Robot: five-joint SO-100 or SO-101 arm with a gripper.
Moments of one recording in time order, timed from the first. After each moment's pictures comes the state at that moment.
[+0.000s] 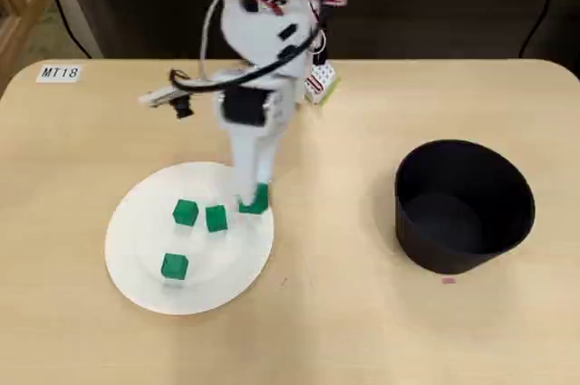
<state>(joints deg) -8.1 114.4 96.9 65.9 11.0</state>
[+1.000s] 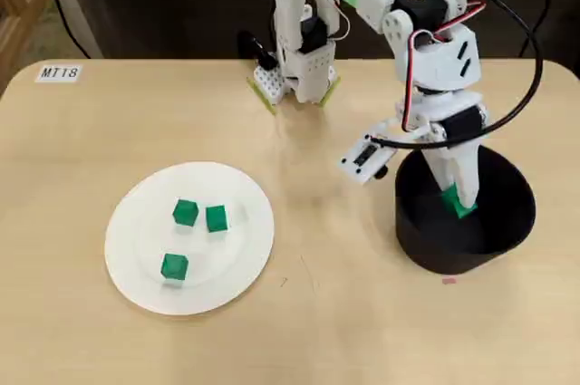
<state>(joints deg) -34.0 99.3 96.9 56.5 3.8</state>
